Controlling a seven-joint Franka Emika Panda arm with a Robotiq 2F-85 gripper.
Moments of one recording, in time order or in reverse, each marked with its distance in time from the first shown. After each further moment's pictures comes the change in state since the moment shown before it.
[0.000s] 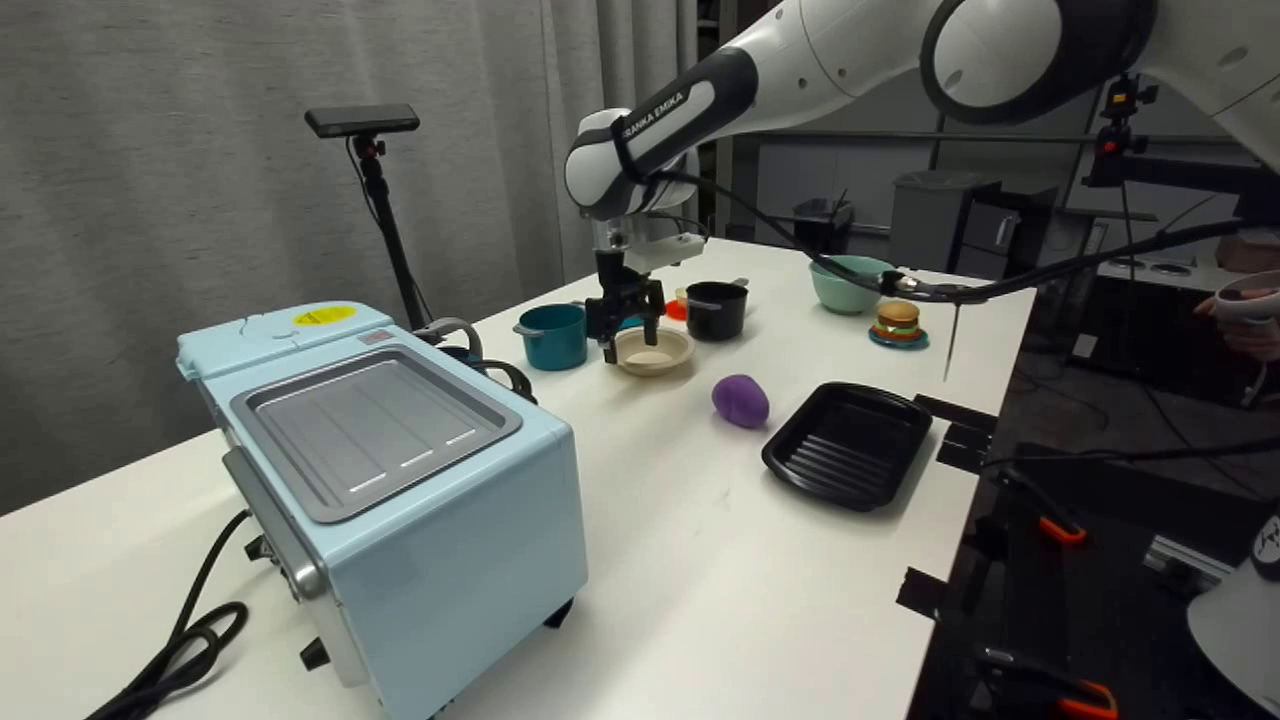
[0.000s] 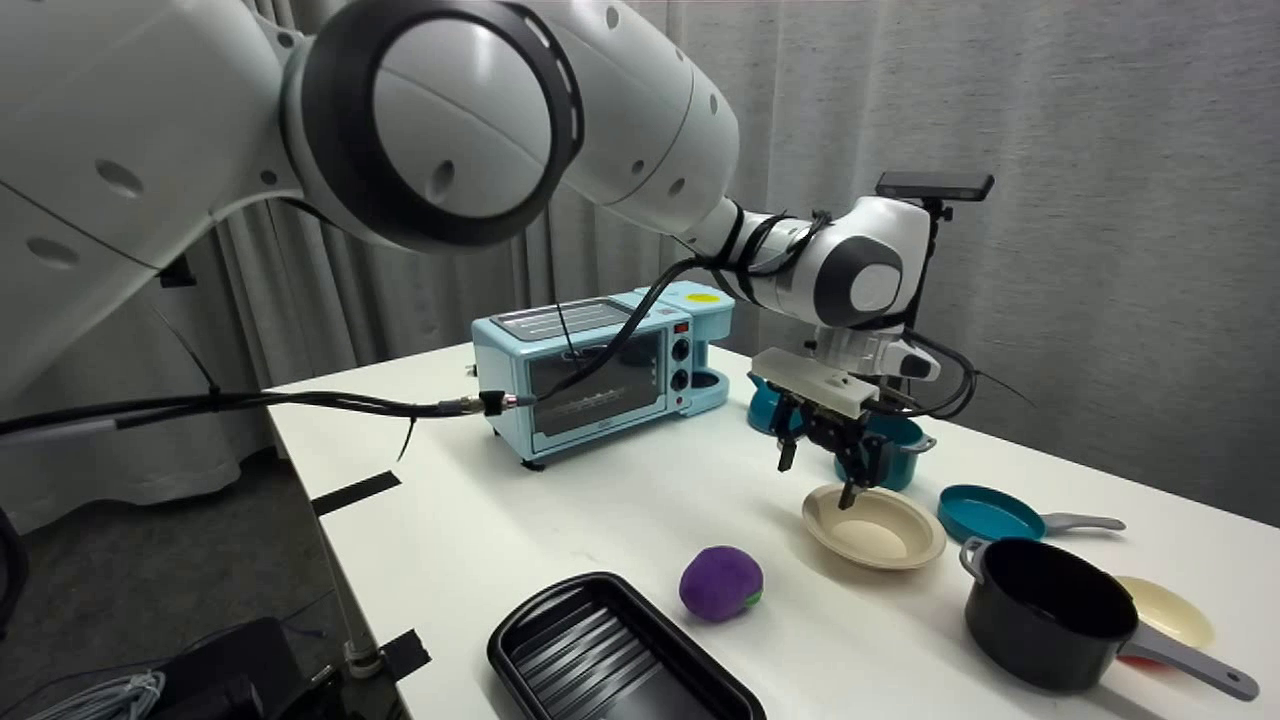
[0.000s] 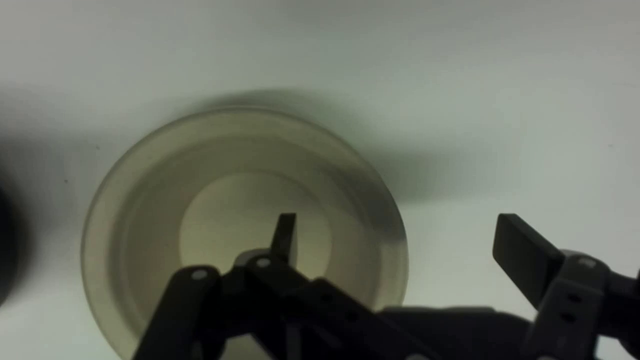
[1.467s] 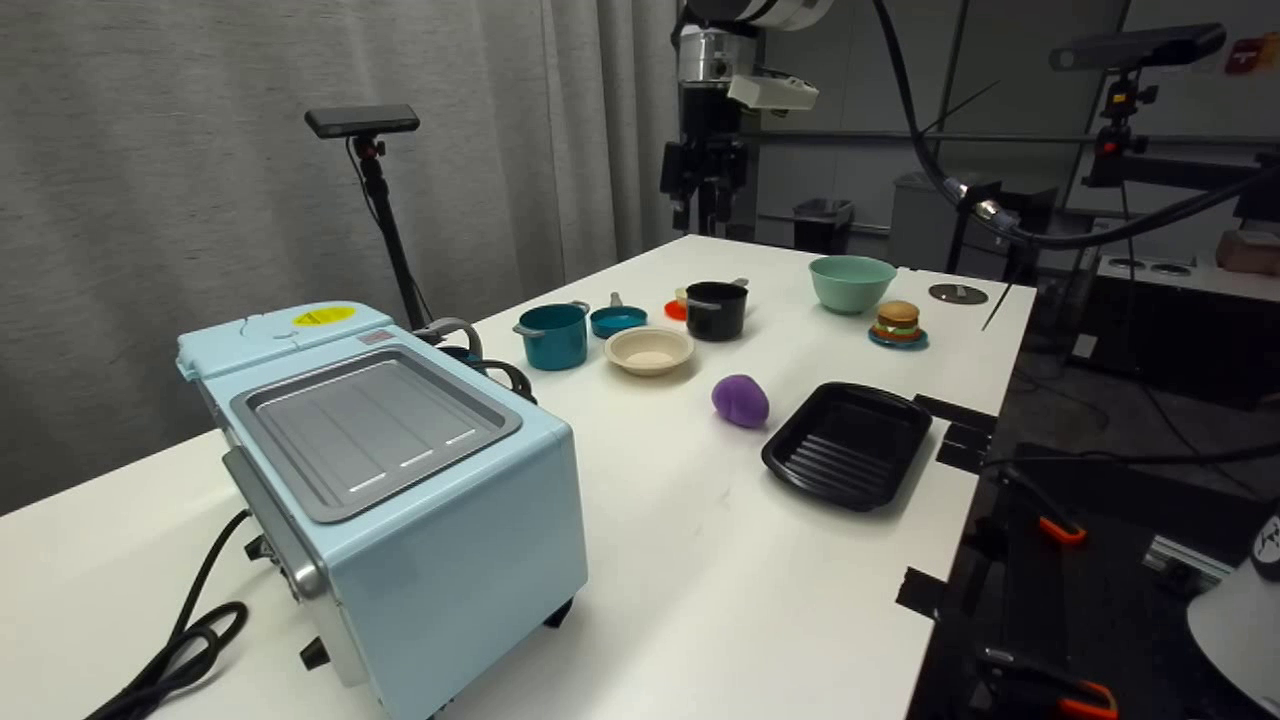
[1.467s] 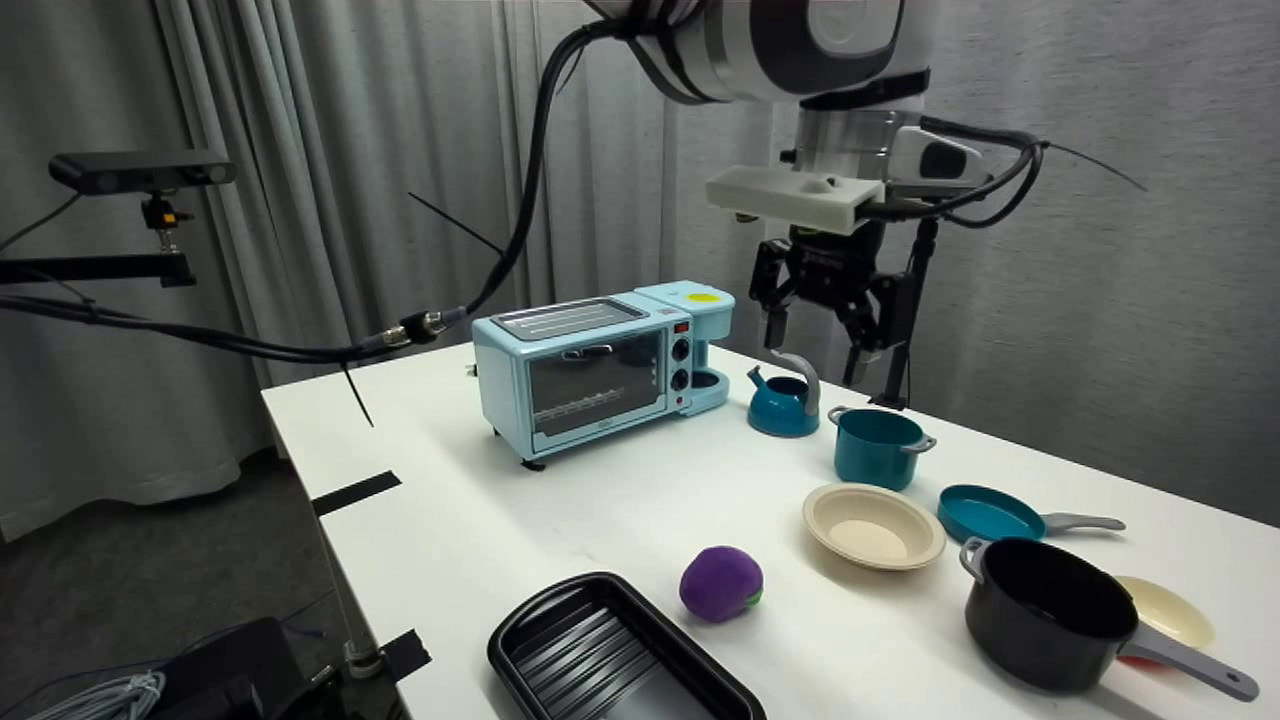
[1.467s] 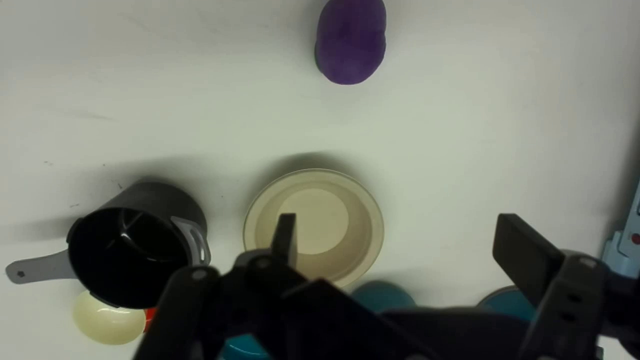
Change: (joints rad) arm 0.024 -0.692 -0.096 -0.619 0.026 0.076 -0.083
